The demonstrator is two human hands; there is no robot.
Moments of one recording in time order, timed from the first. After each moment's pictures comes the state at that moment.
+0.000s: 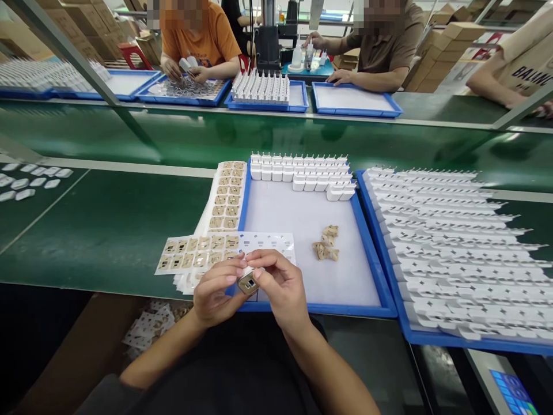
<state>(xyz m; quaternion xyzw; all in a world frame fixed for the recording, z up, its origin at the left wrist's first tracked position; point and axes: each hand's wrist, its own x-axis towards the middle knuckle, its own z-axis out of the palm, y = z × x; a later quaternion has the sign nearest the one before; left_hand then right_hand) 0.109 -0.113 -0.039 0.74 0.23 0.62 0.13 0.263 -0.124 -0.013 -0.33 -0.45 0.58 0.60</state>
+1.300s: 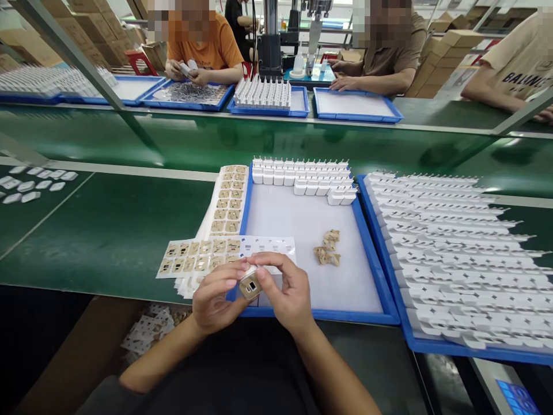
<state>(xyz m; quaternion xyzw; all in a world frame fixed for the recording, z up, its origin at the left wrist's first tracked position) 0.112 -0.111 -0.033 0.72 0.22 0.64 0.13 0.270 -0.123 -0.003 -0.39 -0.59 0.43 0.56</state>
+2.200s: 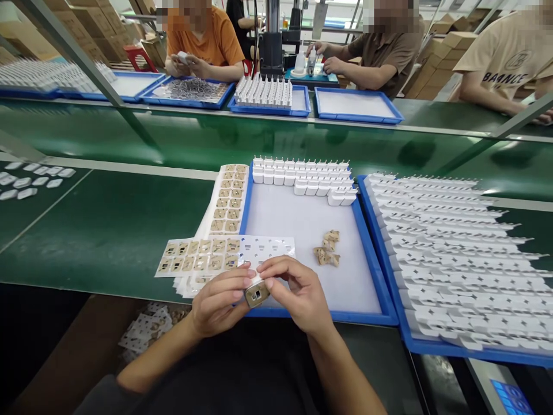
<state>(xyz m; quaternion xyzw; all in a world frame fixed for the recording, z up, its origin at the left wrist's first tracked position) 0.108 -0.113 -0.024 0.78 0.18 0.59 0.11 0.299 -0.118 0.012 -0.38 -0.60 0.50 0.50</state>
